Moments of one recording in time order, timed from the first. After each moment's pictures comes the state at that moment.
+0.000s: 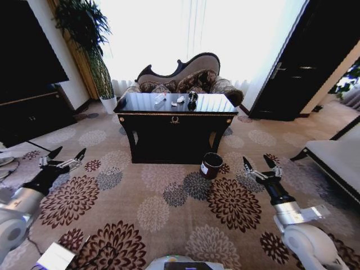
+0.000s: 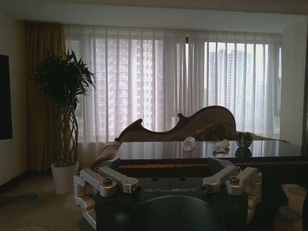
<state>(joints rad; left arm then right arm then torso) 1.82 -0.85 -1.26 -2.20 -0.99 0.07 0.13 -1.73 1.04 0.91 2.21 0.76 0.22 -0.15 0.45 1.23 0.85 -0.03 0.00</state>
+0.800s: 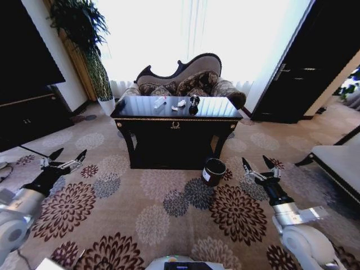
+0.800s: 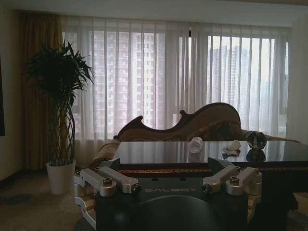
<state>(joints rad) 1.82 -0.84 -1.26 -2.20 -0.99 0.08 0.13 -1.73 1.05 0.89 2.20 0.75 0.23 -0.15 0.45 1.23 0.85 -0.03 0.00</state>
